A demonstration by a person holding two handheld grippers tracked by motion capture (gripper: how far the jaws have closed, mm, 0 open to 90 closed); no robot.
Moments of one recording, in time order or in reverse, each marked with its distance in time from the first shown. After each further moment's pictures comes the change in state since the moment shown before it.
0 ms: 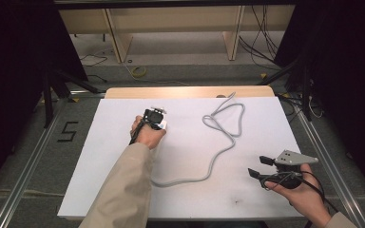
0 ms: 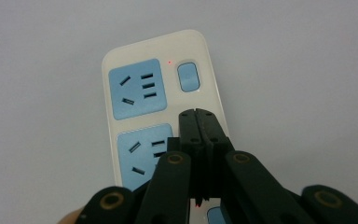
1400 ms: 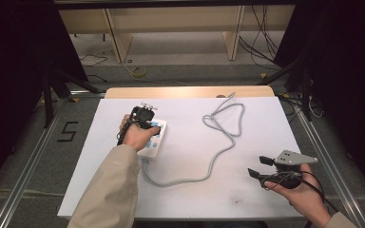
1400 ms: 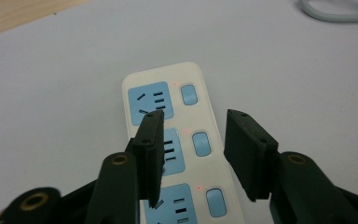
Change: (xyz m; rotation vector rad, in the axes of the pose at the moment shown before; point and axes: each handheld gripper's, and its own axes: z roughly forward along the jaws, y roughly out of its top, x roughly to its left) left arm 0.020 -0.012 -0.039 -0.157 -0.086 -0.031; right arm 0.000 0.000 0.001 0.002 -0.002 0.000
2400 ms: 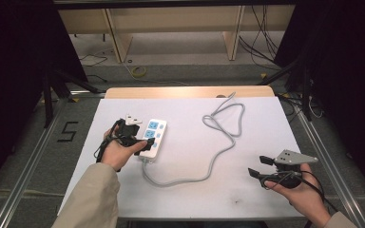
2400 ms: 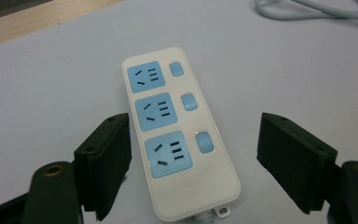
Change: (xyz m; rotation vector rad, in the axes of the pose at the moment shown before) left arm 0.010 -0.053 -0.046 -0.142 -0.087 0.040; right arm -0.001 0.000 0.001 0.000 -0.004 0.003
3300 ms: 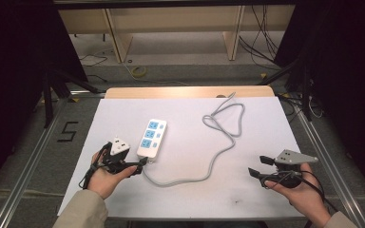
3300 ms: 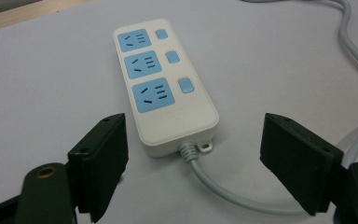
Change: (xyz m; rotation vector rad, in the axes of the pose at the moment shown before) left arm -0.010 -0.064 -0.032 -0.085 -0.019 0.028; right arm -0.001 -0.001 0.000 0.003 -0.002 0.003
